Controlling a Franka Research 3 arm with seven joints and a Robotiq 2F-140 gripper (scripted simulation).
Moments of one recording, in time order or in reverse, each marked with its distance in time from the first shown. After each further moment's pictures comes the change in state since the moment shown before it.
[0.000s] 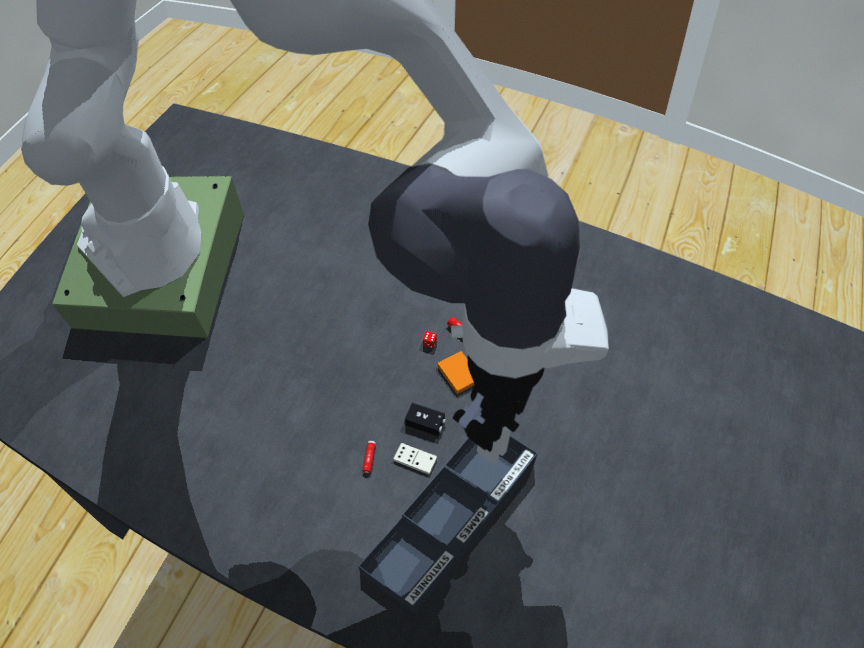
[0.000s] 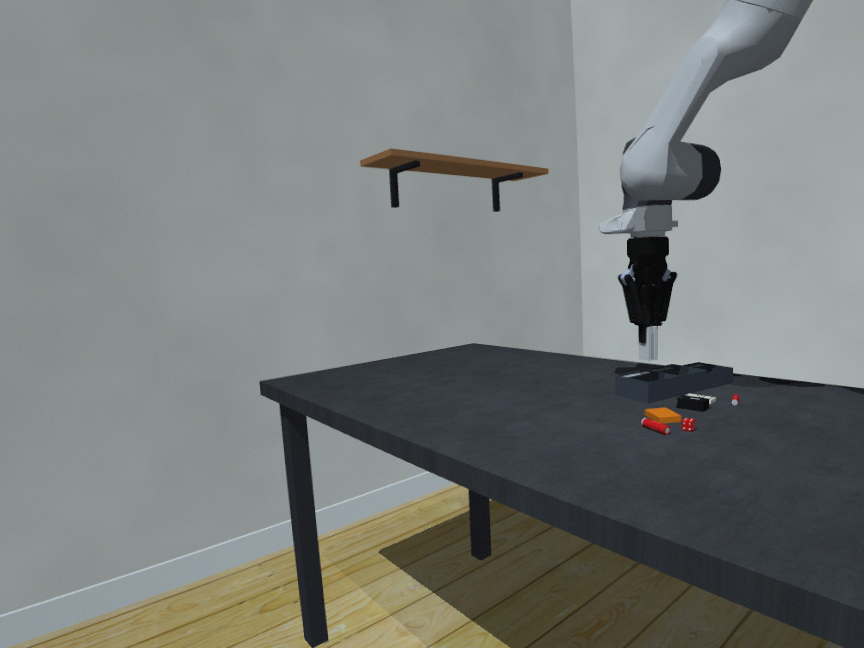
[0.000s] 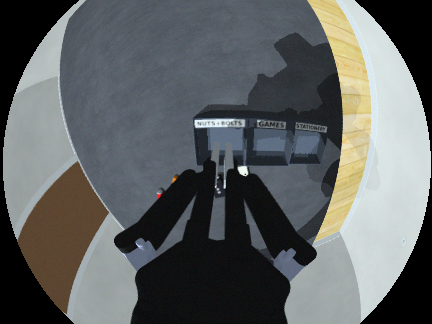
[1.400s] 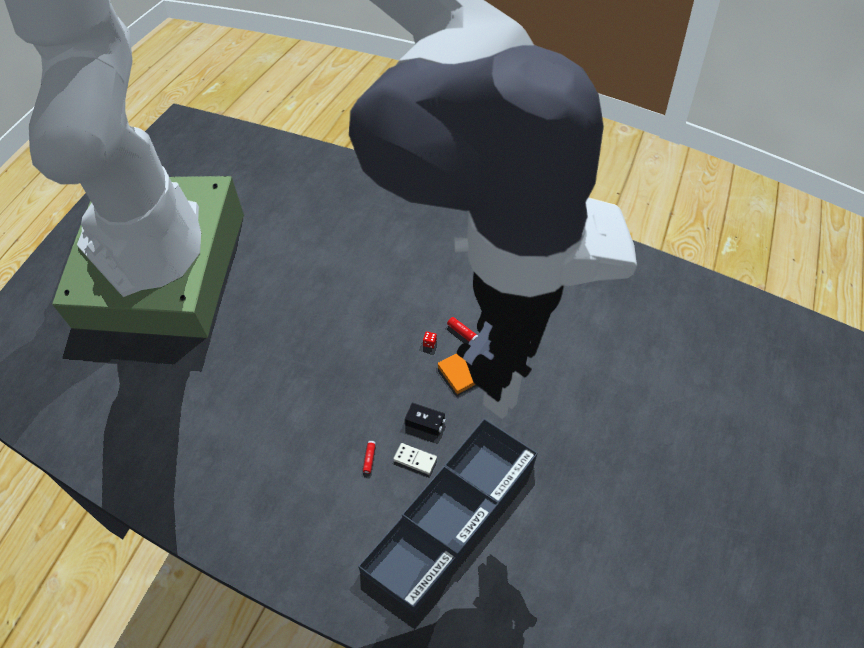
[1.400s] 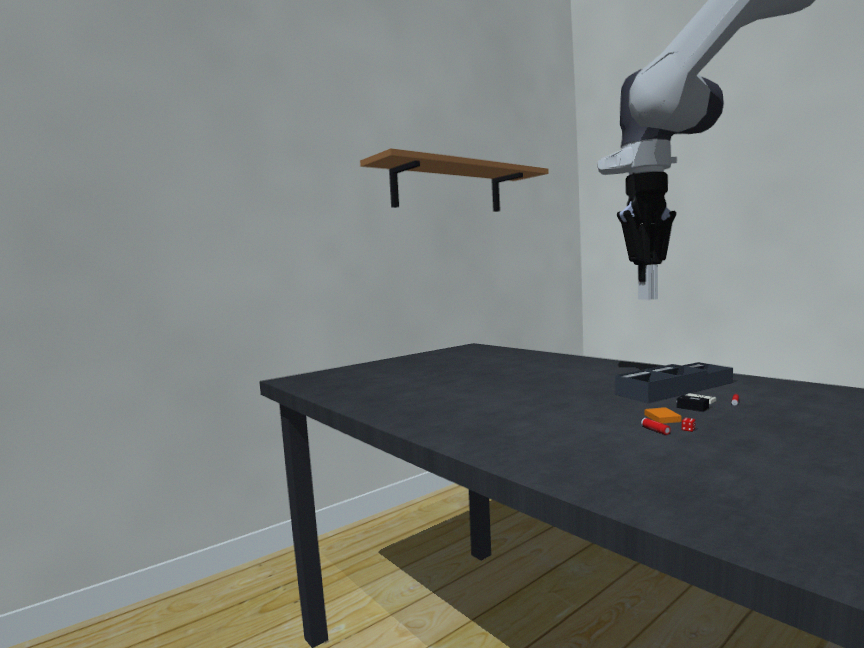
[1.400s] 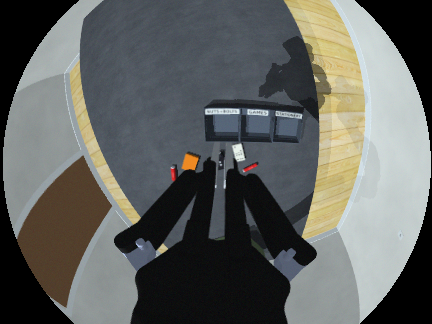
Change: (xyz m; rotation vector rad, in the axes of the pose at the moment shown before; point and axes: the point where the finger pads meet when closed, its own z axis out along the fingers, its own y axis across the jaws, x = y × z) arm 0.000 -0.001 -0.117 0.002 -0.001 -0.007
